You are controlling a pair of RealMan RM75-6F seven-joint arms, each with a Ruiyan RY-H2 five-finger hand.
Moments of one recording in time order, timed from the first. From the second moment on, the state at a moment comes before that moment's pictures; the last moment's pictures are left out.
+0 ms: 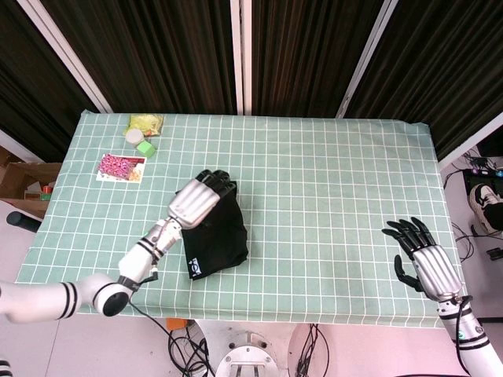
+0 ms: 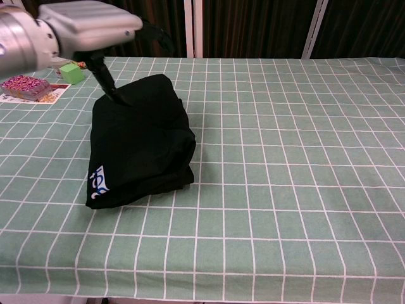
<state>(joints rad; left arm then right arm) -0.89 -1.37 -0.10 -1.66 1.16 1.03 0.50 0.20 -1.20 -0.04 -1.47 -1.73 1.49 0.27</state>
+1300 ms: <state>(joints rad) -0.64 -1.28 -0.05 -1.68 1.24 1.11 0.33 0.74 -1.60 -0.05 -1.49 -1.66 0.80 0.08</state>
